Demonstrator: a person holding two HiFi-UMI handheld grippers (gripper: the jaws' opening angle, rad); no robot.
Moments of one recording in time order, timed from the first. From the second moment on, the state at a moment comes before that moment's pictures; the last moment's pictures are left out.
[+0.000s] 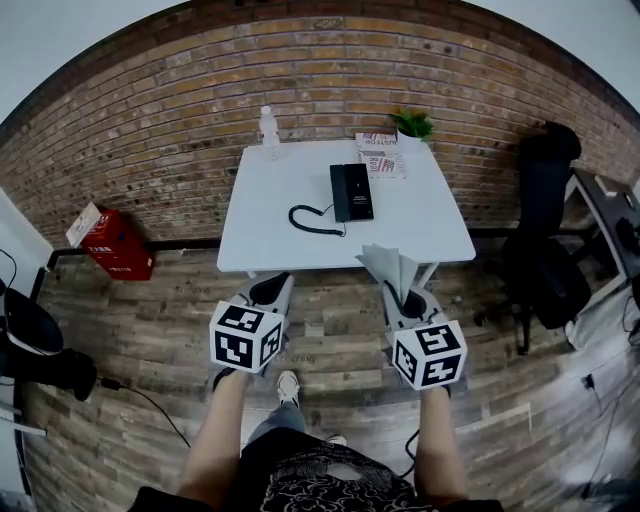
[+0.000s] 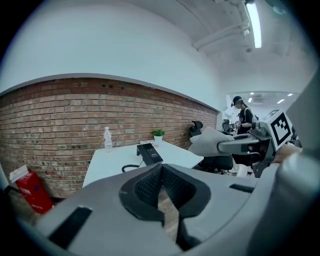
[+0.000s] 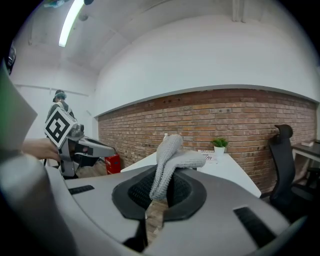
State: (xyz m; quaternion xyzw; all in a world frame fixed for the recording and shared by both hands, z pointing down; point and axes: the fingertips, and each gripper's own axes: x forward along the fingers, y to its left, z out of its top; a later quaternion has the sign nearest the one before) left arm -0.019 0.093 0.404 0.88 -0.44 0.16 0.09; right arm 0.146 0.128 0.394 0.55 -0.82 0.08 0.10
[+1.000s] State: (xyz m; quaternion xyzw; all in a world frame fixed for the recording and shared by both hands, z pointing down) left arm -0.047 -0.138 0.435 0.91 -0.35 0.19 0.10; right arm 0.098 -0.085 0.410 0.60 -0.78 0.11 0.14
